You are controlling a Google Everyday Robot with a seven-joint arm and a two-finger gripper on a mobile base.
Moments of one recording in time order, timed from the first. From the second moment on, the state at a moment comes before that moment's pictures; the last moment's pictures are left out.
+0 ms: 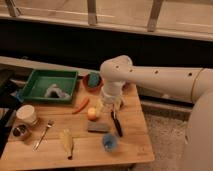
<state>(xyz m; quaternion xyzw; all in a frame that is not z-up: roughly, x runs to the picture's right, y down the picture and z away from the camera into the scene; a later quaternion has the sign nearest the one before) 0.005 0.113 0.716 -0.37 0.15 0.50 0.77</state>
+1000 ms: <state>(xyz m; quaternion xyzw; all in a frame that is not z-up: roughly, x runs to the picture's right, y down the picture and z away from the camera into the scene) -0.057 0.137 0.728 -0.39 0.12 0.41 0.82</state>
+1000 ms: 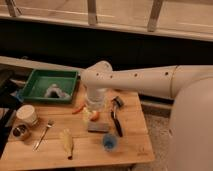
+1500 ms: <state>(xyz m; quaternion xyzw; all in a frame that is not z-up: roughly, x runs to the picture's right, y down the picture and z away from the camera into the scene) -0.074 0.155 0.756 -0.40 0.12 0.38 0.82</state>
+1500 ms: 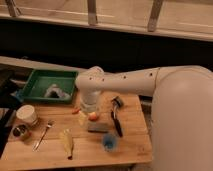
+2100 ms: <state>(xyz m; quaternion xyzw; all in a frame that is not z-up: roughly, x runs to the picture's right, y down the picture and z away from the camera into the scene) -0.070 0.156 0.758 -0.40 0.13 0.38 0.82</state>
